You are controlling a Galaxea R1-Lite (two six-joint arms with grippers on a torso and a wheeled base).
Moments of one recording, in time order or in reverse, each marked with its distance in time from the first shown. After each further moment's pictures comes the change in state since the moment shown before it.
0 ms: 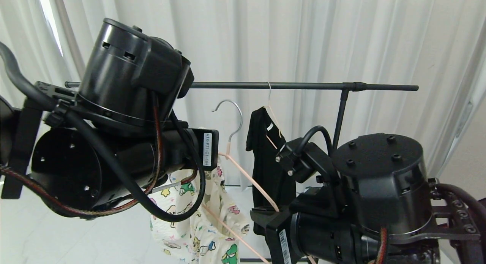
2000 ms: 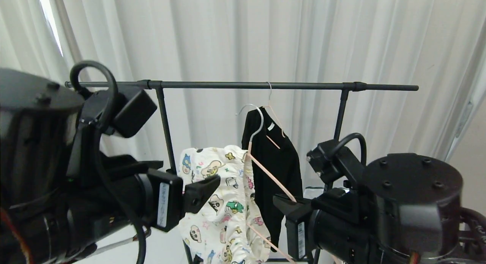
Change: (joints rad) left arm -0.087 -0.245 0.295 -0.089 -0.098 0.066; right arm -0.003 -0.051 0.188 -0.229 -0.217 -0.005
